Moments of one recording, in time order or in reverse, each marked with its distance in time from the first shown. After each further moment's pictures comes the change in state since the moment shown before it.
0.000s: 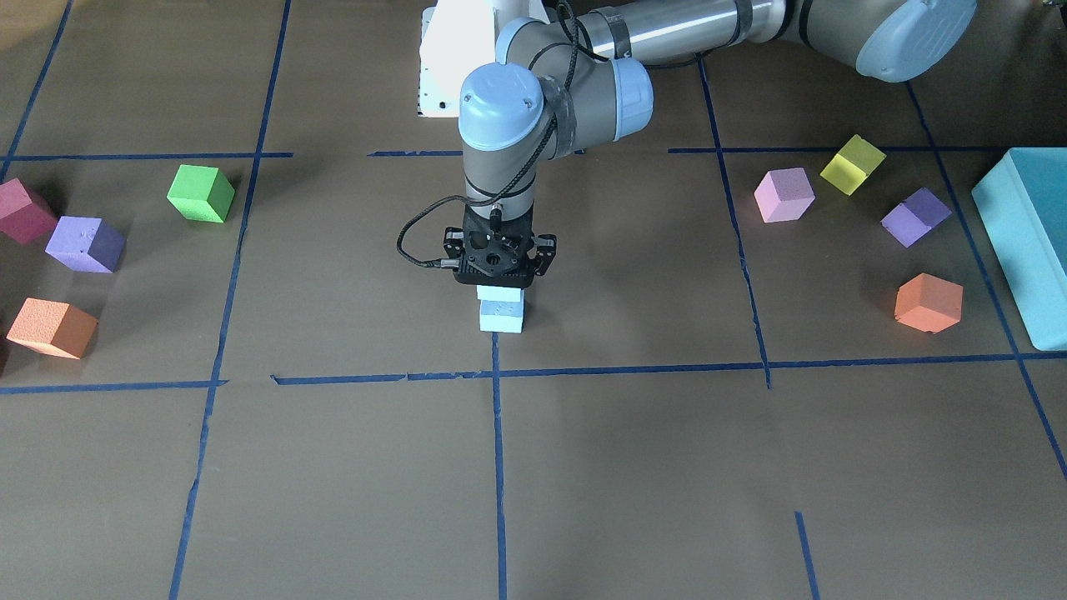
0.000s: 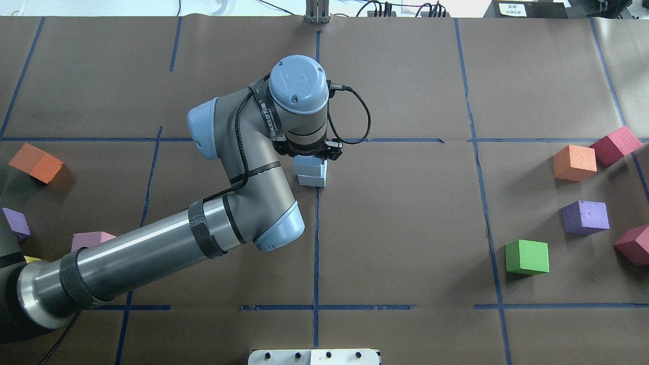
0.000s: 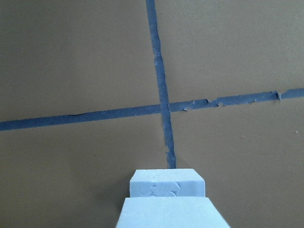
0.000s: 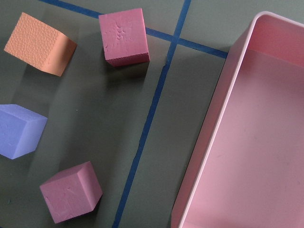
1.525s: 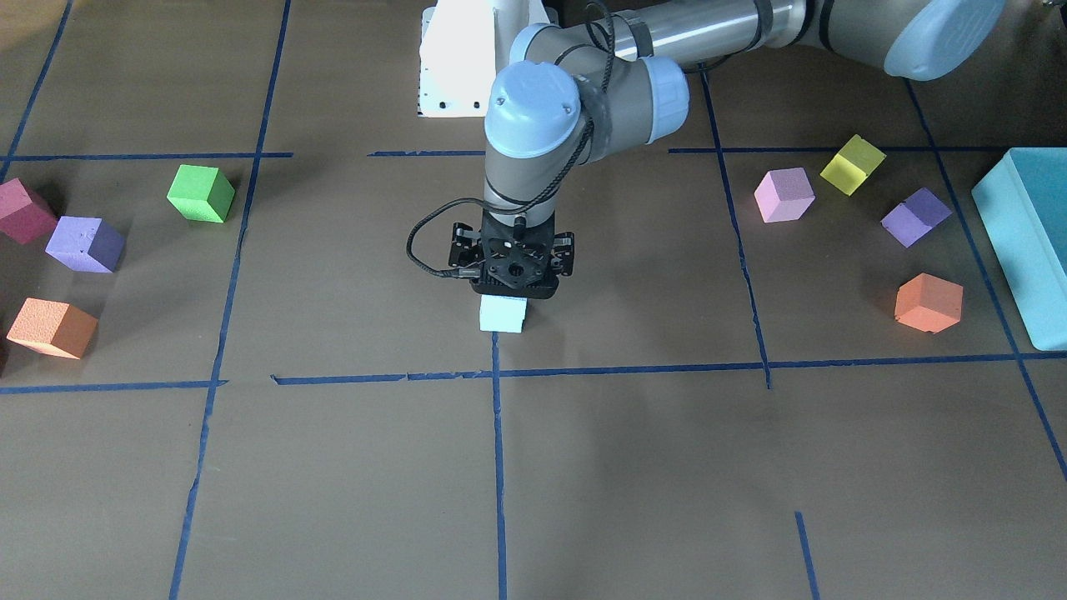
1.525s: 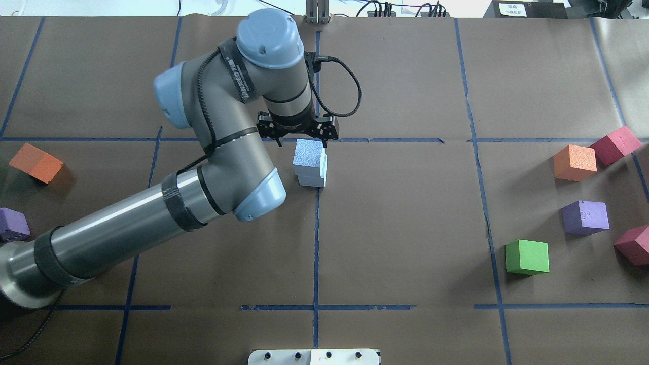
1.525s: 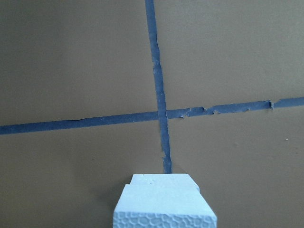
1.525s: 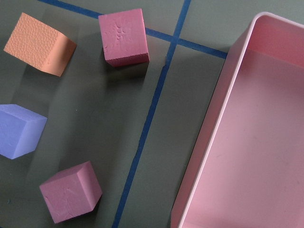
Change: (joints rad) left arm -0.100 0.041 -0.112 0.040 -0.187 0.027; right arm 0.000 0.000 0.000 0.000 -0.001 0.000
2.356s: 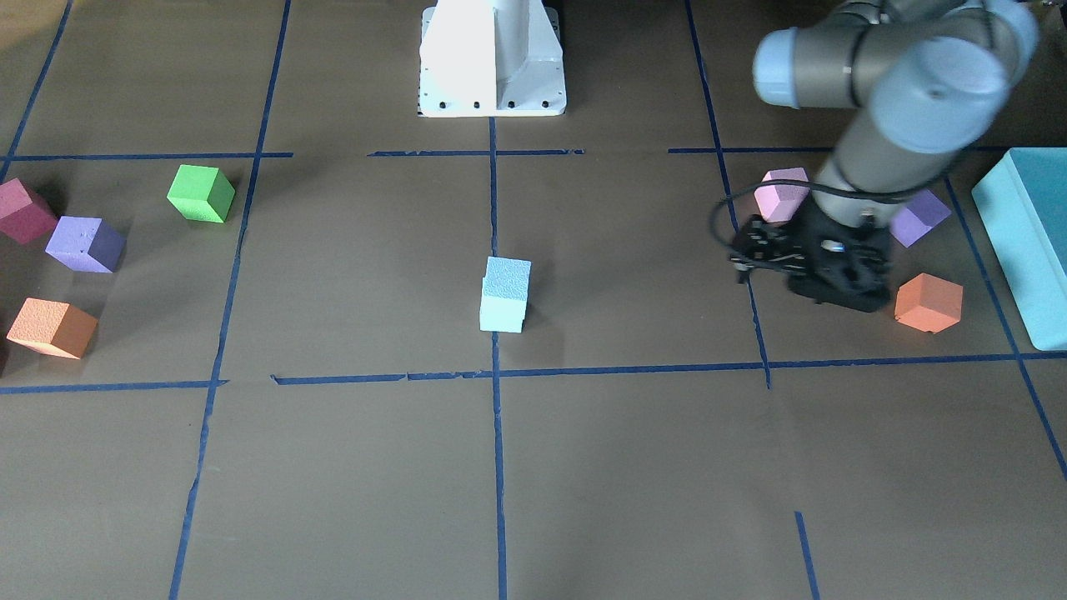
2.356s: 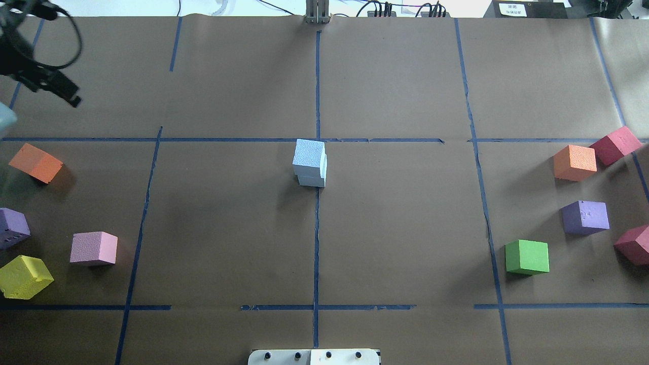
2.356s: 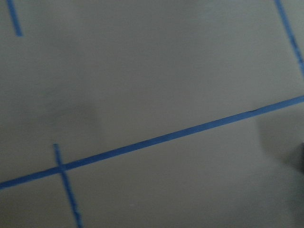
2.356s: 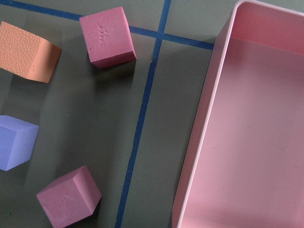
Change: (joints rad) left arm -0.556 0.611 -0.246 0.087 -0.227 0.913; right arm 0.000 -0.002 -0.006 0.001 -0.012 0.099
